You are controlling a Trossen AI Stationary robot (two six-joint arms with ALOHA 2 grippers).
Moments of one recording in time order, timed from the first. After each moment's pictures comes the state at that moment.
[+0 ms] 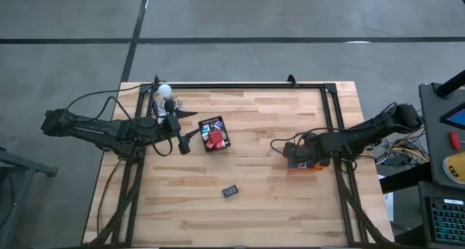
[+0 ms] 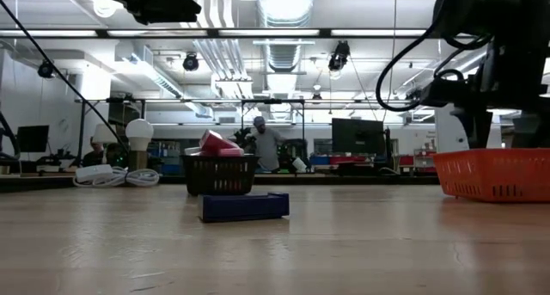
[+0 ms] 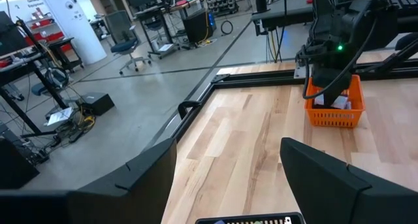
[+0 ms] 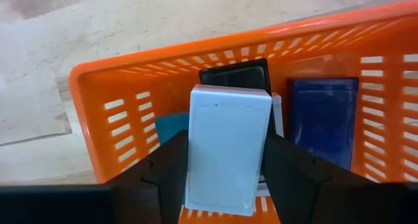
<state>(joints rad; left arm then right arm) -0.14 0.85 0.65 -0.02 -0.56 0.16 0.24 1.28 0.65 -0.87 0.18 2.06</state>
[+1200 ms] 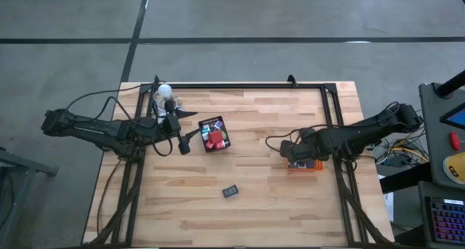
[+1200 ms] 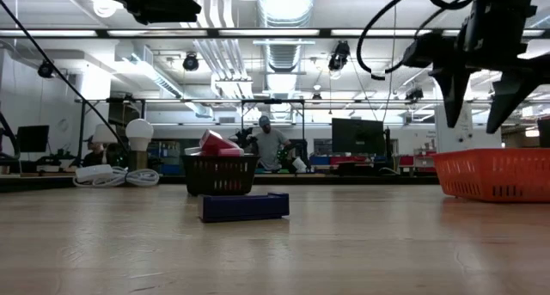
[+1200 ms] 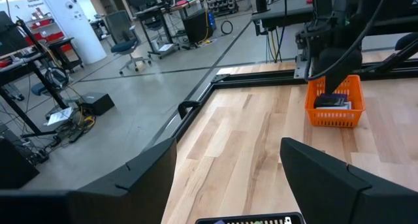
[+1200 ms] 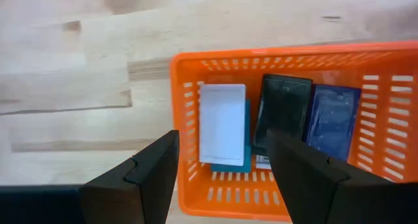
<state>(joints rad) -0.14 0.85 0.65 -0.02 -0.56 0.16 0.24 1.28 0.86 -1.04 0.24 1.93</state>
